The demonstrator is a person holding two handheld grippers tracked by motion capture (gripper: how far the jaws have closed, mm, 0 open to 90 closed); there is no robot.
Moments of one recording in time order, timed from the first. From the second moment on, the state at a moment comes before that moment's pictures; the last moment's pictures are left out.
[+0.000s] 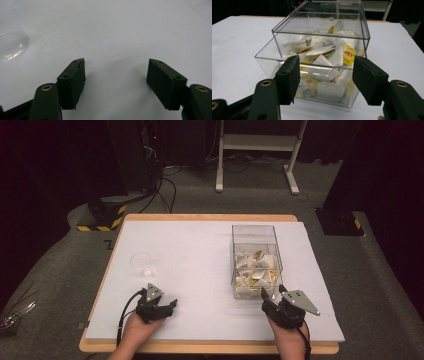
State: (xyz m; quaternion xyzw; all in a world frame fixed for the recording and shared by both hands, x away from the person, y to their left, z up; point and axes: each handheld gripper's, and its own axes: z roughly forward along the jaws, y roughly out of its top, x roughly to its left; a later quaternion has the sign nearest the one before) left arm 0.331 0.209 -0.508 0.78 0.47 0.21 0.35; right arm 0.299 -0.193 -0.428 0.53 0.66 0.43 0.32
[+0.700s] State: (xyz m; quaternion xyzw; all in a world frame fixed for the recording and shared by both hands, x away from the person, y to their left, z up) left arm 0.330 0.209 -0.508 0.78 0.47 0.21 0.36; right arm 0.348 -0.222 -0.430 0.54 0.65 0.42 0.33
